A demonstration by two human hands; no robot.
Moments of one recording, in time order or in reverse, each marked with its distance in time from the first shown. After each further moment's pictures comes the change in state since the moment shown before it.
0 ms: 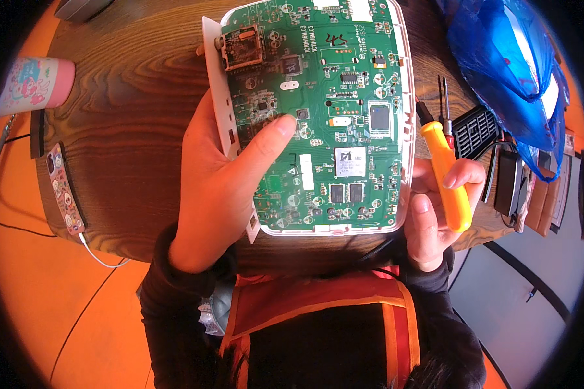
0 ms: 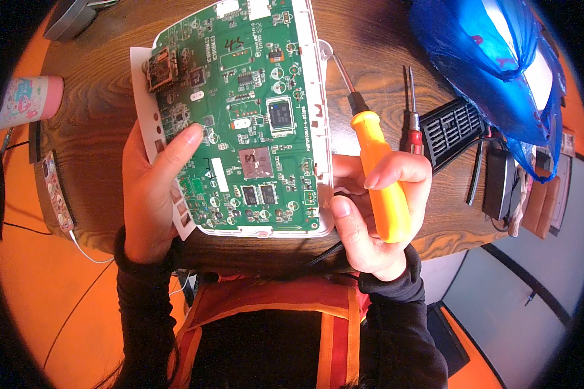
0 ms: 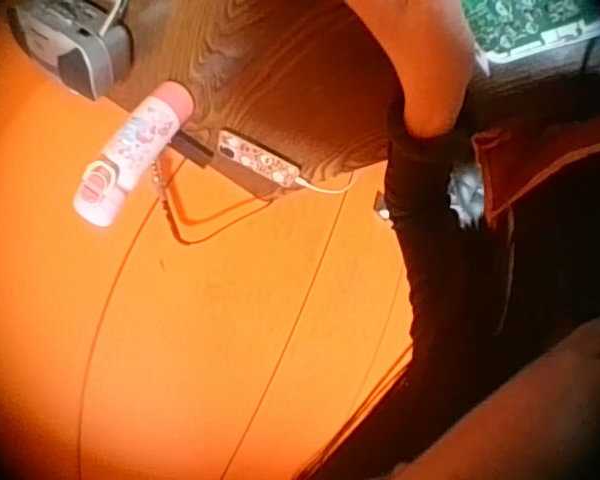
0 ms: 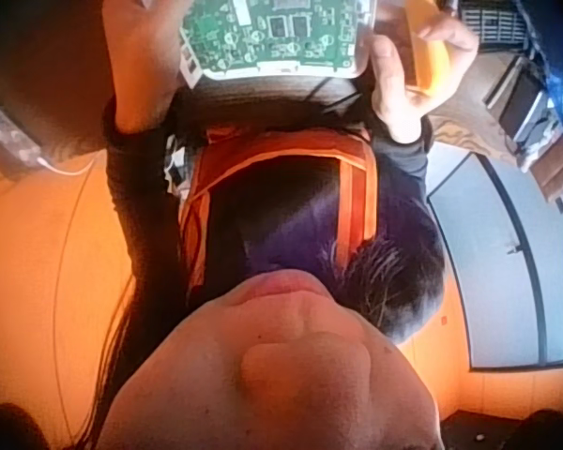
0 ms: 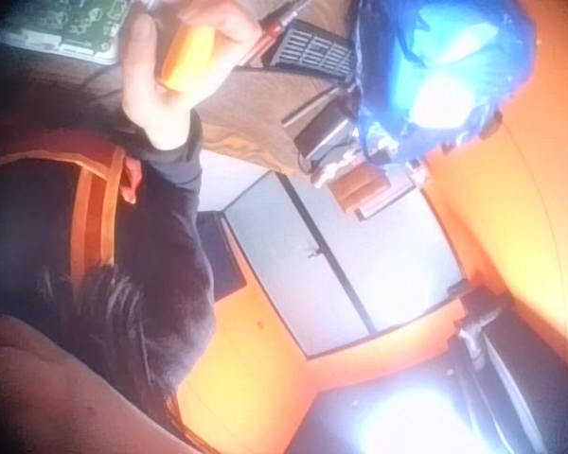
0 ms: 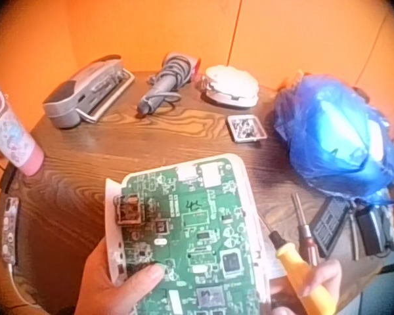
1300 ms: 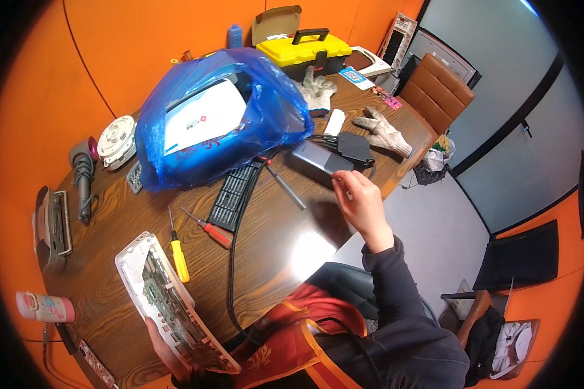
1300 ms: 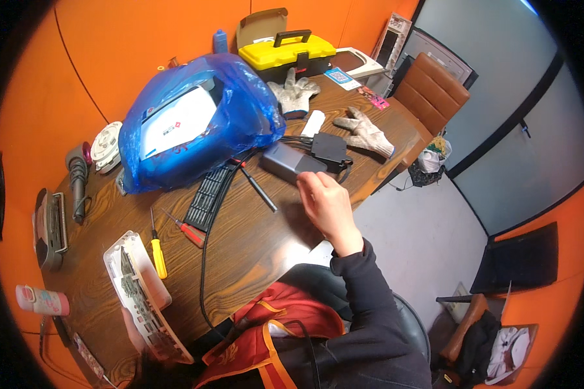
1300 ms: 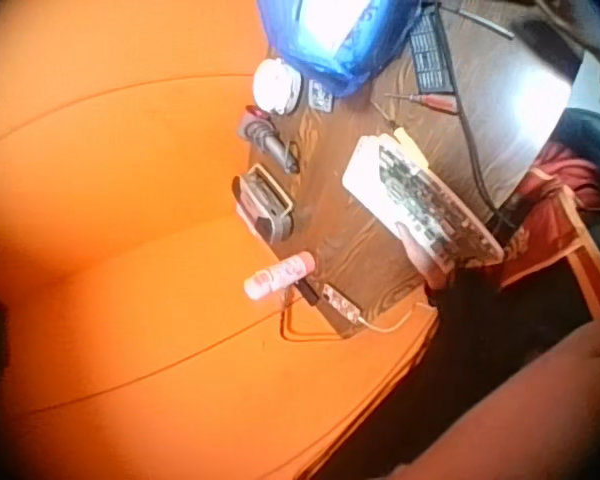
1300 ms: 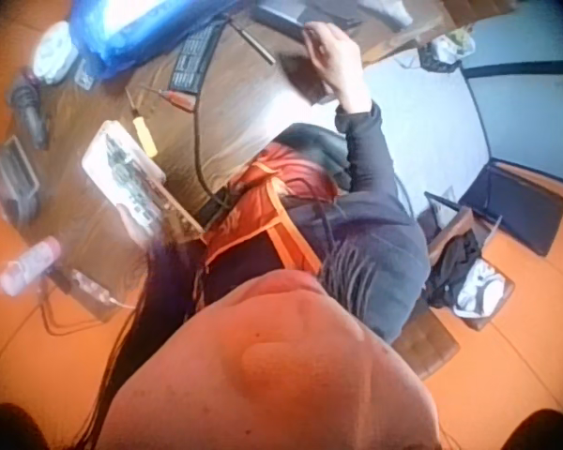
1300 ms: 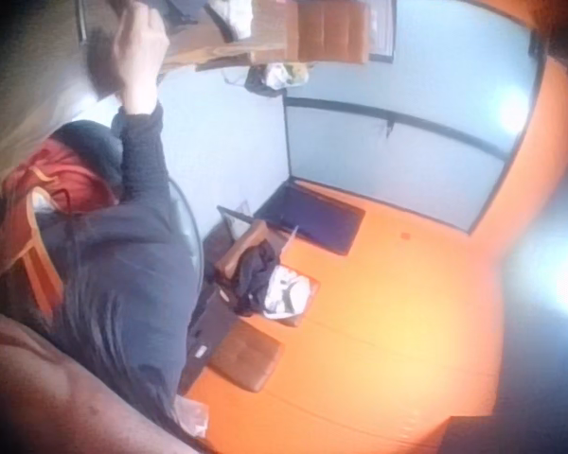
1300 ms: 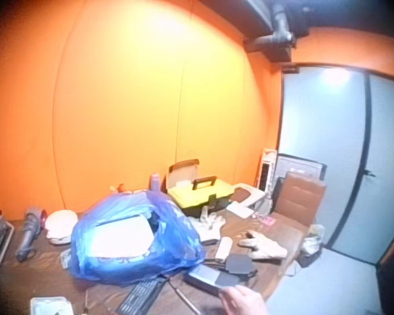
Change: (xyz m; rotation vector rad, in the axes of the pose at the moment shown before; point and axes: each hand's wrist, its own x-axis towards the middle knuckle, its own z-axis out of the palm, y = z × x) left_hand -0.078 -0.035 0.048 -0.126 0.131 -0.309; right_hand -0.090 -0.097 -0.226 -1.409 0.645 -0.216
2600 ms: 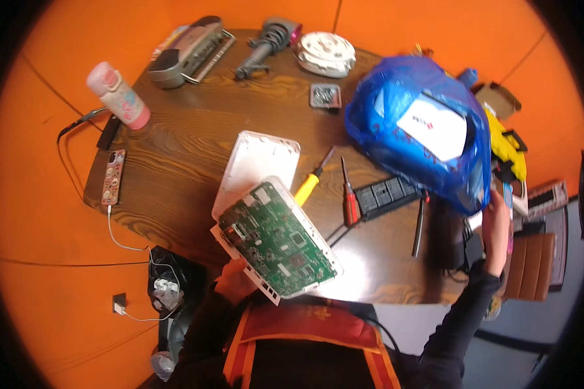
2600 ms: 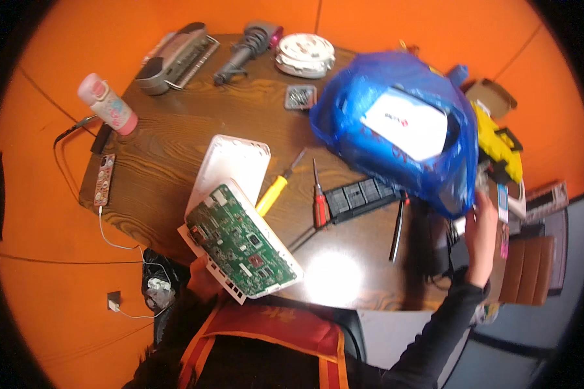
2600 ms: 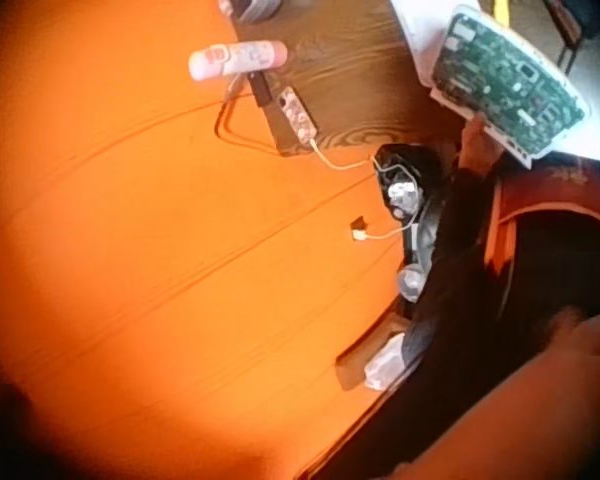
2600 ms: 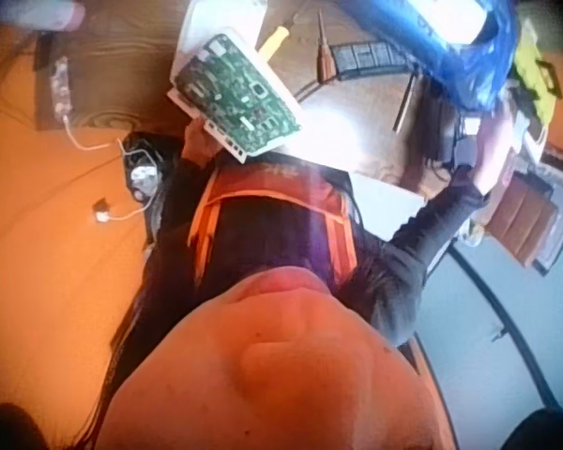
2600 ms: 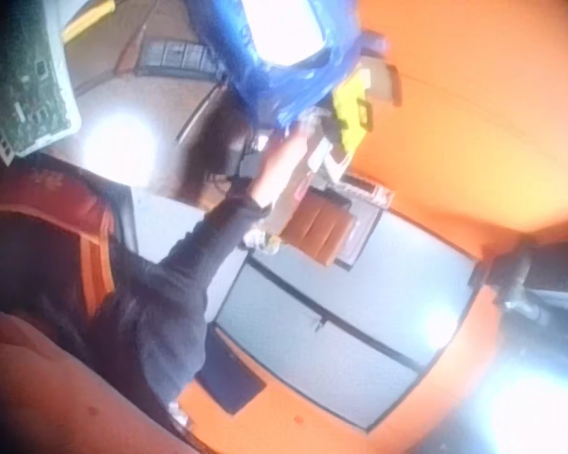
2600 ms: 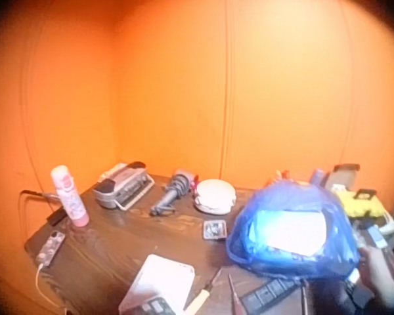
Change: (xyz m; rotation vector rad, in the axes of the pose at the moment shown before) left_hand 0.003 -0.096 -0.041 -0.597 -0.447 0.071; right_hand 0.162 0.055 0.034 -0.112 -0.342 -0.400
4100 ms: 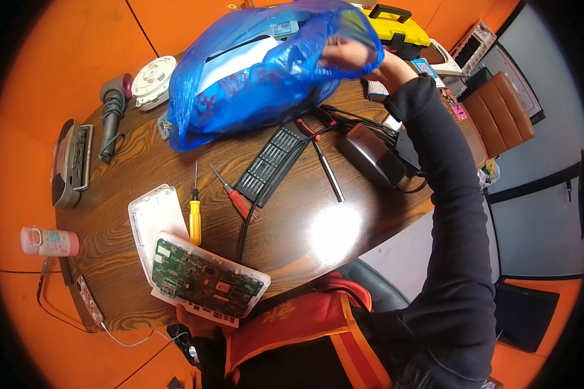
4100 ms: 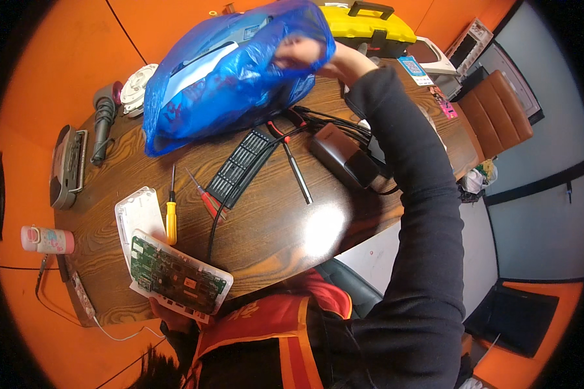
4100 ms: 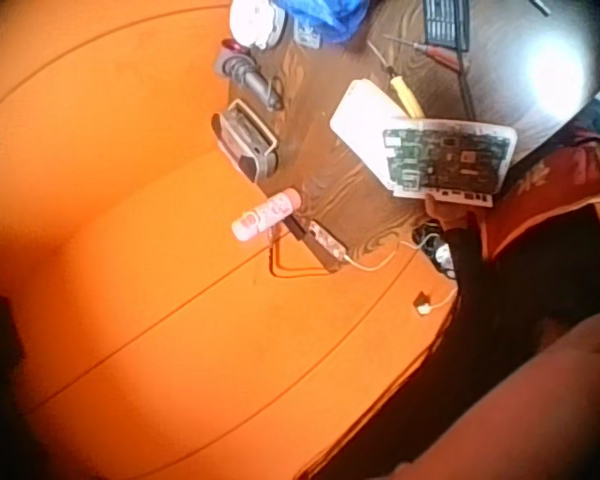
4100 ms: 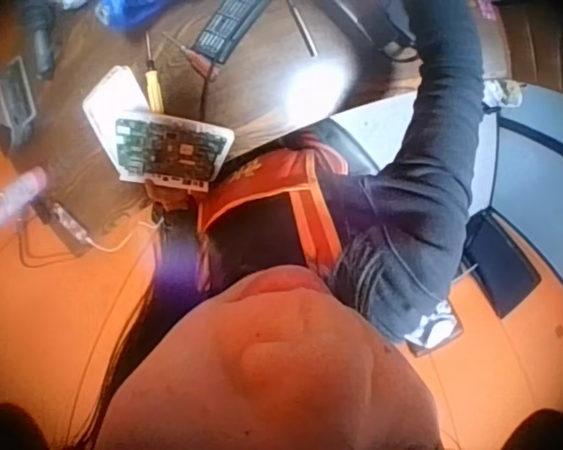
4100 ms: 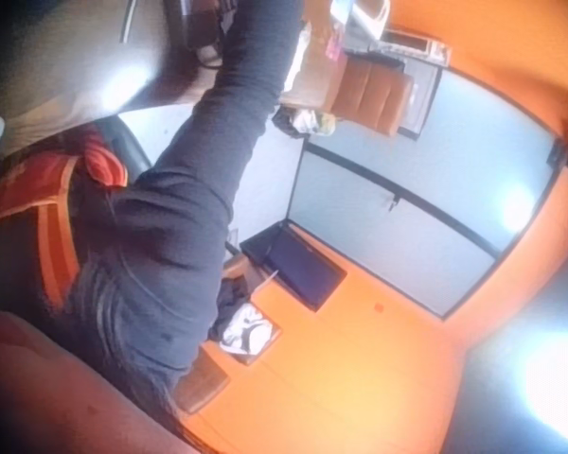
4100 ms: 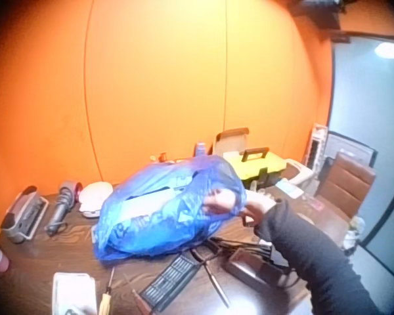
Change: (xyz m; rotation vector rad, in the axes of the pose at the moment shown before) left_hand -0.002 0.018 -0.023 0.490 0.214 0.125; right_hand 0.109 -0.006 0.016 0.785 -0.474 0.003
